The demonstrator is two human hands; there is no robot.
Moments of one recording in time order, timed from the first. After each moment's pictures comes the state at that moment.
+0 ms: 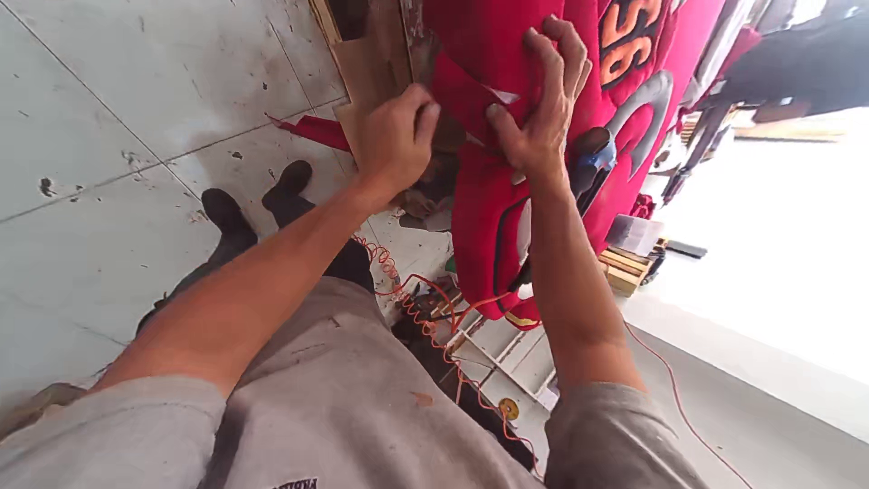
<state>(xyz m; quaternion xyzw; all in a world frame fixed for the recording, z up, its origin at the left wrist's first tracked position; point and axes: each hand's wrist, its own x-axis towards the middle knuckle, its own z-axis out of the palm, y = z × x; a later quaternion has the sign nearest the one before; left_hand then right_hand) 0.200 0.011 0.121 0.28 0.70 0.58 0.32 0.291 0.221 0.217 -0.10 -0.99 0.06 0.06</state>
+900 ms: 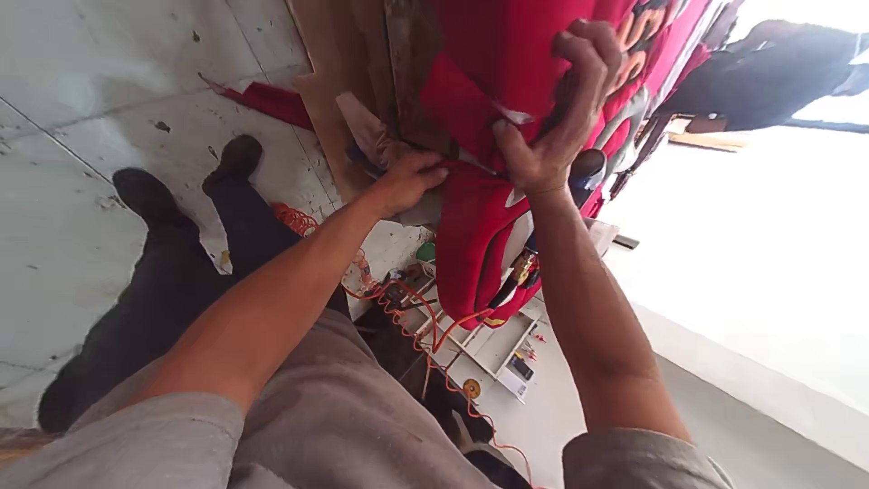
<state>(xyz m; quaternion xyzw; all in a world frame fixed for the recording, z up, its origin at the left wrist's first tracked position) 0.267 0.067 0.046 0.17 0.36 0.68 0.61 0.285 0.237 0.209 -0.05 -0.99 0.09 0.09</state>
